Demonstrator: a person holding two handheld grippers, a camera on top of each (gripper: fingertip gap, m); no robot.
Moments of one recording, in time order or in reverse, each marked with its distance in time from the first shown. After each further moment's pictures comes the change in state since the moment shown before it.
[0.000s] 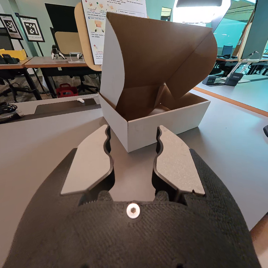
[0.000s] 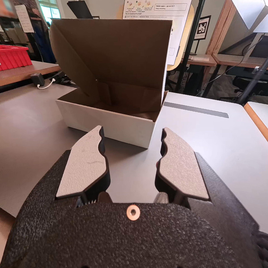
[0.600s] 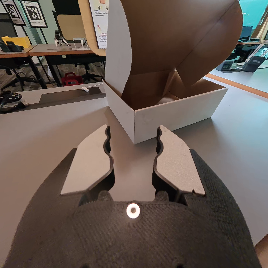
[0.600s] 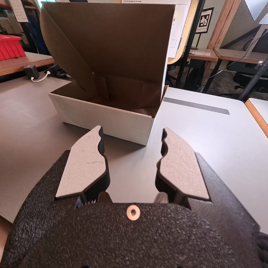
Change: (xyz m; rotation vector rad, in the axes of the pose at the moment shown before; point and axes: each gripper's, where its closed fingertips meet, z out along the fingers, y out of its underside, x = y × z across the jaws) left arm -0.011 0.022 0.010 -0.077 -0.046 0.017; right arm 0.004 0.011 0.011 -0.037 0.006 -0.014
